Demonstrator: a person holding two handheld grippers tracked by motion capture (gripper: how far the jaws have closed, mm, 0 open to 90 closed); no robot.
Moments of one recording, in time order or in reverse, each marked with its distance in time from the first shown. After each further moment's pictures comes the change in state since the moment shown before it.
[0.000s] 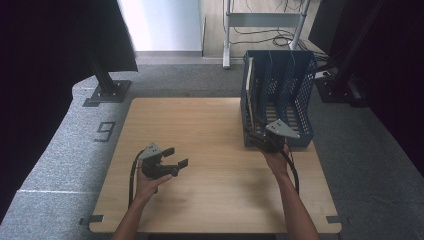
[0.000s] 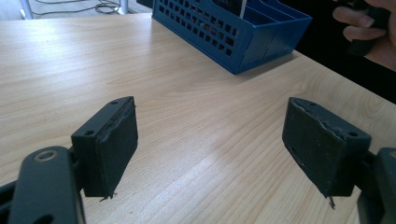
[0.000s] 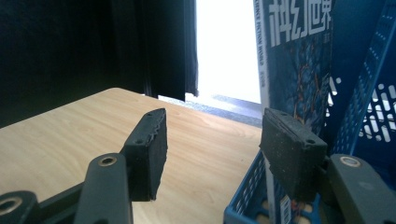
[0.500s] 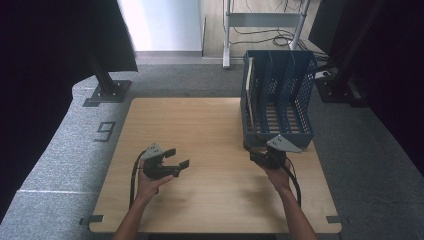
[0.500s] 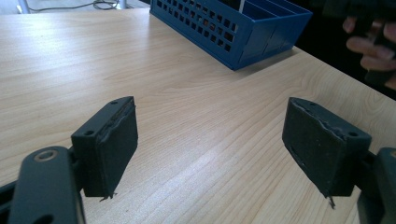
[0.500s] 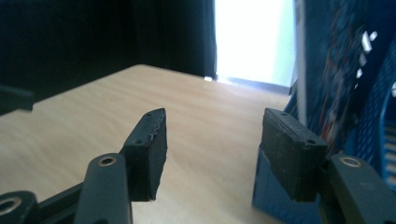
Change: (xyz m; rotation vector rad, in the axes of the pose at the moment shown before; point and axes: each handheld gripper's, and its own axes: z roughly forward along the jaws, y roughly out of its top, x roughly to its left) left arm -0.001 -0.002 0.003 0.013 -0.003 -0.001; right arm 0.014 -0.032 -0.028 0.062 0.074 0.038
